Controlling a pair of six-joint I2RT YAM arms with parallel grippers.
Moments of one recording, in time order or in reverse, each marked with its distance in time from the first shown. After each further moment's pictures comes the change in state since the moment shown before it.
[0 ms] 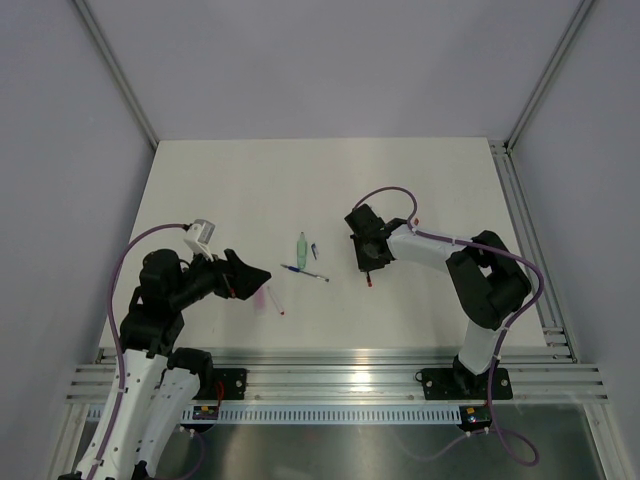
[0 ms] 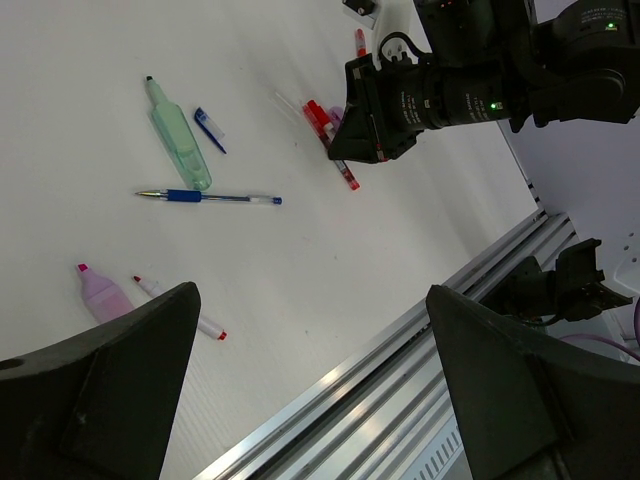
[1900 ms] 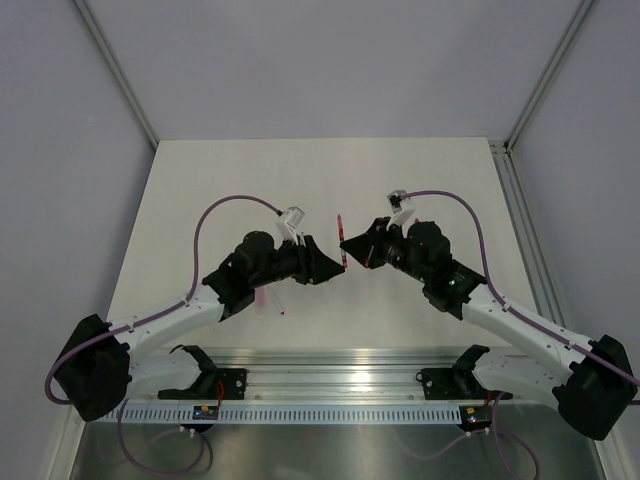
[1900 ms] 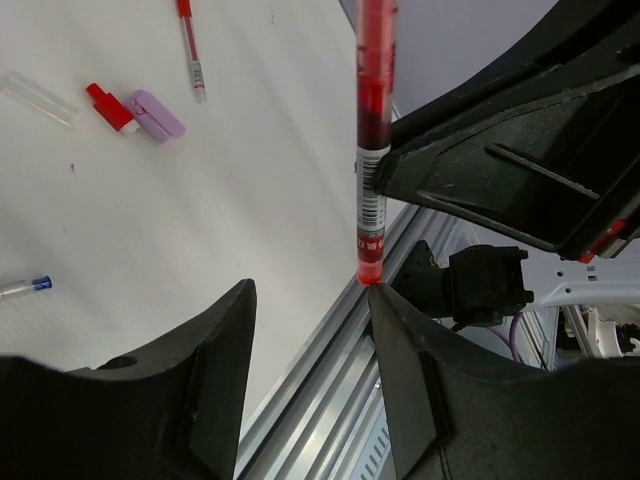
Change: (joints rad) left arm -0.592 0.635 -0.023 0.763 -0.255 -0.350; right arm 0.068 -0.766 -0.409 0.595 -0.296 0.216
